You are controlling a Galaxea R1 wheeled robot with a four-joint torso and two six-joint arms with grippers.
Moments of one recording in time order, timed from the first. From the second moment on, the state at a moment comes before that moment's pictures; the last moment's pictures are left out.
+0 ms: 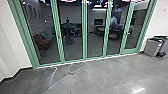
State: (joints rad) left arm 1.41 3.04 -2.76 -0.46 0.28 0.50; right arm -1.53 3.02 -2.65 -0.33 -0.13 0.36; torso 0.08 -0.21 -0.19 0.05
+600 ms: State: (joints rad) left arm 1.41 3.04 -2.76 -0.46 0.28 0.50; right arm -1.54 3.02 -2.65 -0.34 -0.14 0.36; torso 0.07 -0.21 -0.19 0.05
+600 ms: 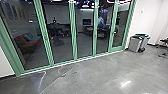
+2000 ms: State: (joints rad) left arm 1.41 3.03 -2.76 -0.46 0.28 0.51; right arm -1.53 3.02 -2.65 -0.34 -0.13 0.36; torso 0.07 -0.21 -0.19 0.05
